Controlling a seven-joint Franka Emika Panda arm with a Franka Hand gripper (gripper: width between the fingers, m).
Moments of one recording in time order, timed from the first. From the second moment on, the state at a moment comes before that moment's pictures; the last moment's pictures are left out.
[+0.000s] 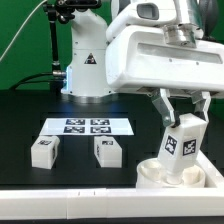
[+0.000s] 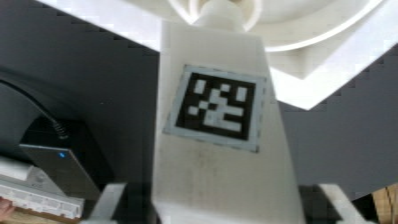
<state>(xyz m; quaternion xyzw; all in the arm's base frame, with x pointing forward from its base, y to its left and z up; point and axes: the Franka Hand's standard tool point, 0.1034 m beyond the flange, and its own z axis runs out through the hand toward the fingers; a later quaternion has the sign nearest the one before) 0.654 0.087 0.111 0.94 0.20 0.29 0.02</state>
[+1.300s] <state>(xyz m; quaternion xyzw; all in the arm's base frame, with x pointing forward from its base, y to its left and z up) 0.647 0.087 0.094 0.94 0.20 0.28 0.02</state>
